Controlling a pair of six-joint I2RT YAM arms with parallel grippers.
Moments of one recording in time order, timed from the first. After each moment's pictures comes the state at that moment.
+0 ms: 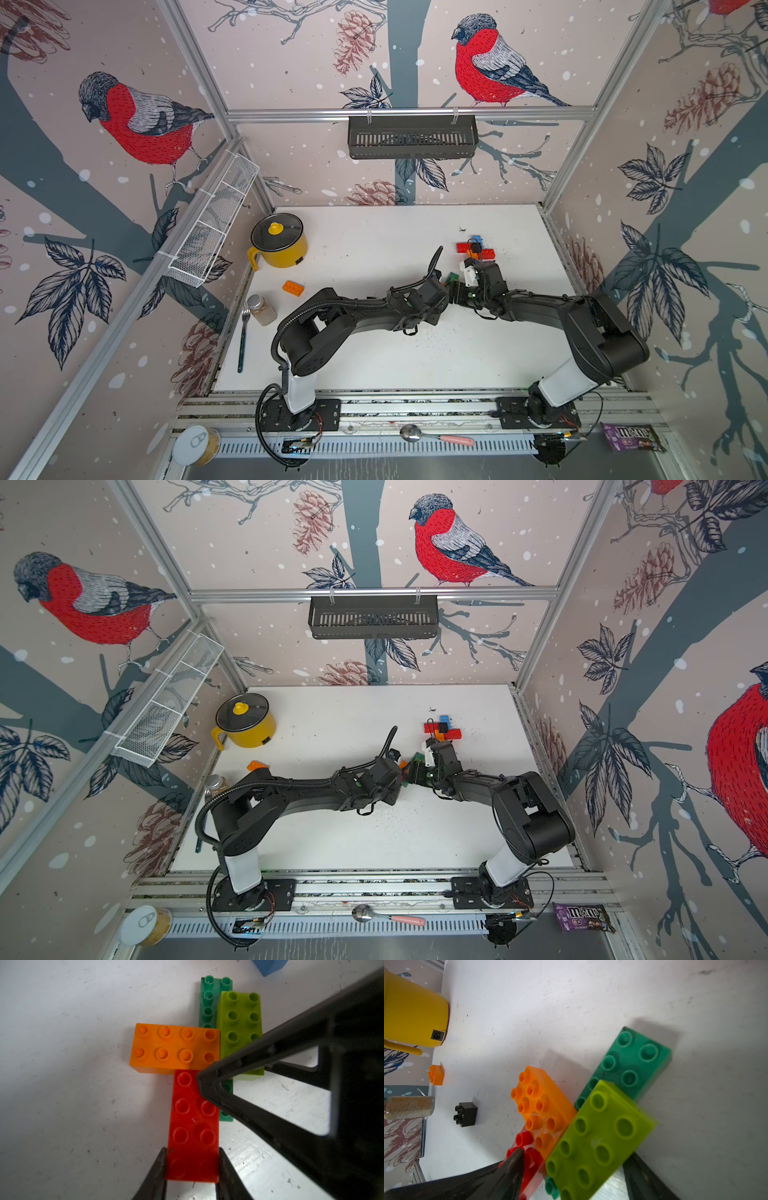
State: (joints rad) left arm -0.98 1.87 1.09 -0.12 -0.20 -0.43; right arm 0.40 1.60 0.63 0.14 -0.37 0.55
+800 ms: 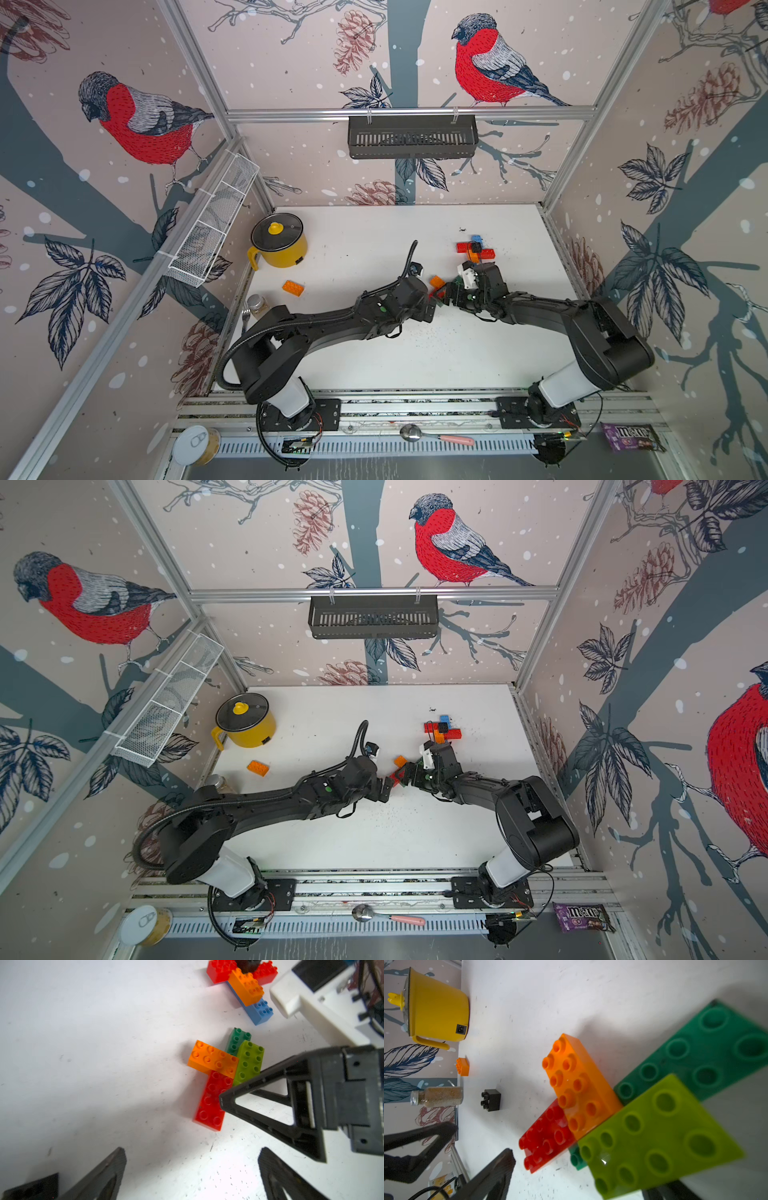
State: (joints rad) left arm -0.92 1.51 0.85 -0.07 -0.24 -0.49; right arm 0.44 1.57 0.61 0.16 -0.47 0.66
